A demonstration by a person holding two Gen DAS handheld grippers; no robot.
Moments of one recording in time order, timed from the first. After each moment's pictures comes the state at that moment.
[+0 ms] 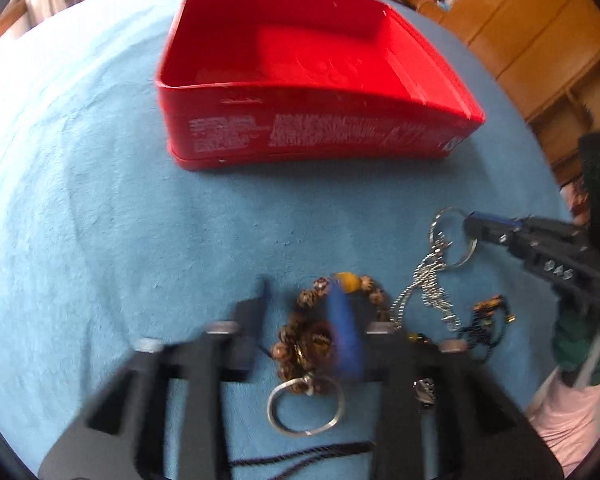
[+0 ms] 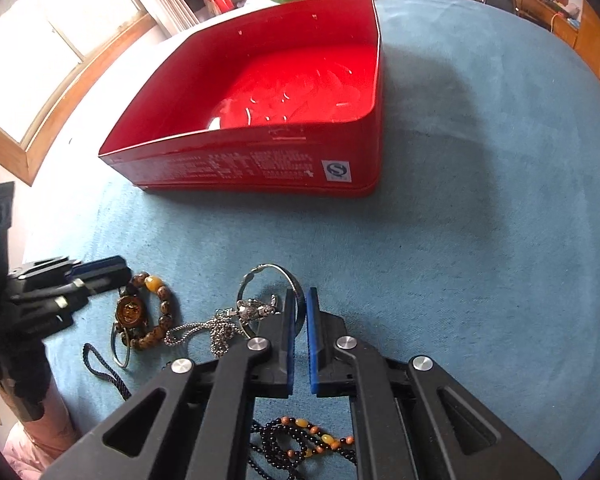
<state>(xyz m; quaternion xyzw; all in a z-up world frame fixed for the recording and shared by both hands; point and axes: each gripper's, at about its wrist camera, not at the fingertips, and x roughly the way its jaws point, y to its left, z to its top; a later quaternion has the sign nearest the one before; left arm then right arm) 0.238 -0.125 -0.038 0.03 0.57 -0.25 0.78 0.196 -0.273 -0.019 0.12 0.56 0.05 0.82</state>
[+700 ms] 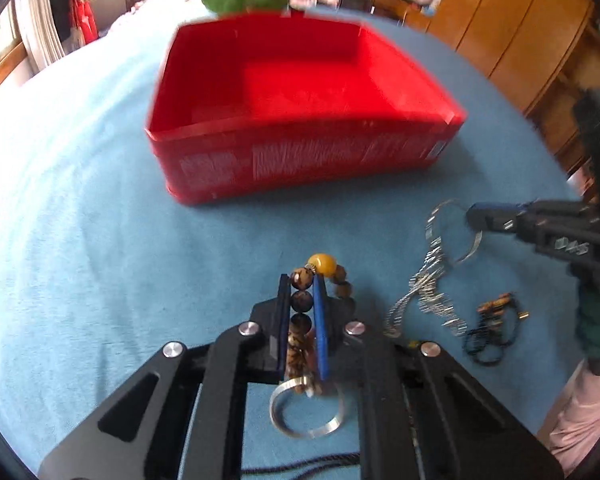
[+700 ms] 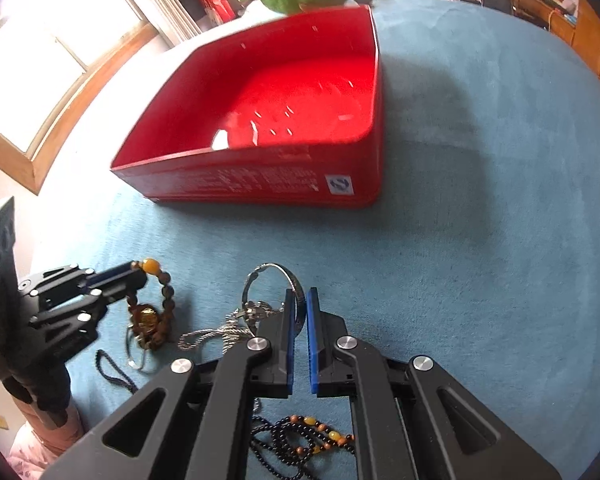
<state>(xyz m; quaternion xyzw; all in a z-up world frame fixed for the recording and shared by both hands) 0.220 -0.156 -0.002 0.05 0.50 -0.25 0.83 0.189 -0.276 0.001 0.13 0.54 0.05 0.83</state>
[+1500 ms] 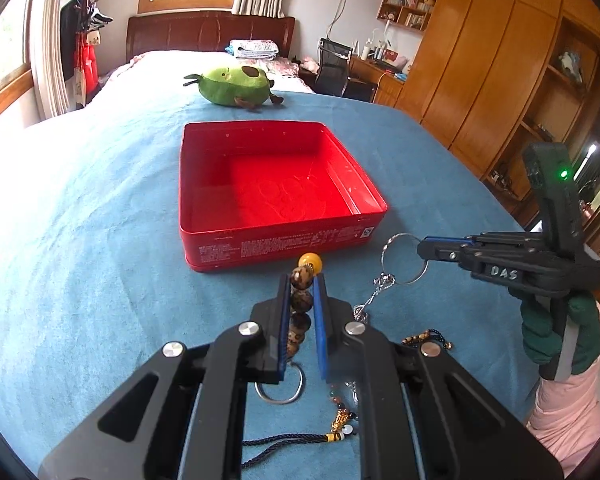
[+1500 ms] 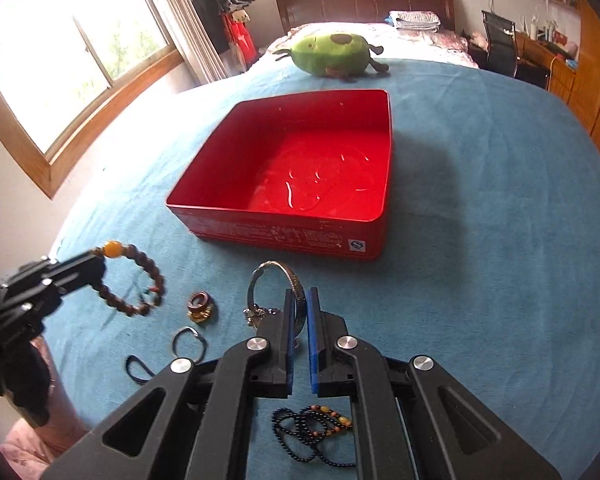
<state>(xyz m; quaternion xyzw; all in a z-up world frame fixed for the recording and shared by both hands) 0.171 -0.114 0.072 0.01 0.41 -0.29 0.87 0.159 -0.265 0.059 0.09 0.48 0.05 0.87</state>
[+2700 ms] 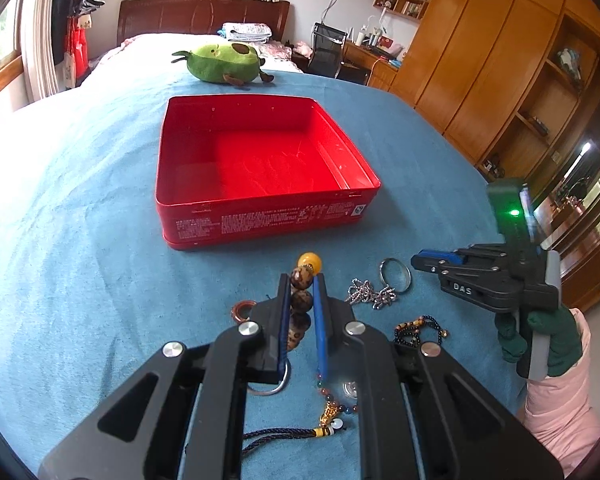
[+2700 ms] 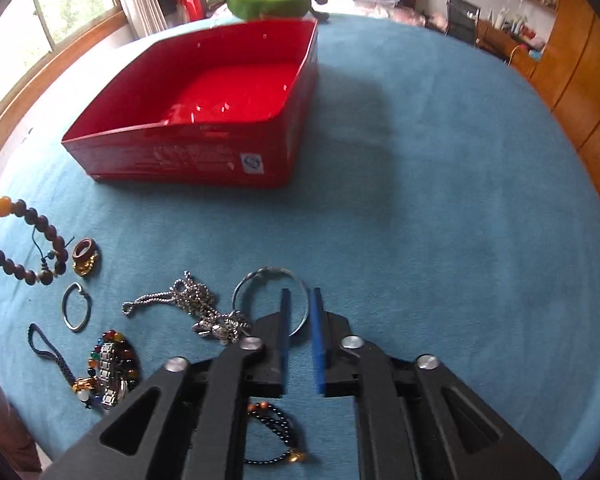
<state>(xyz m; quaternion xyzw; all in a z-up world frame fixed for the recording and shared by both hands) 0.176 -0.126 0.047 0.00 0.44 -0.30 0.85 0.149 -0.287 0.013 0.03 0.52 -0.05 0.85</state>
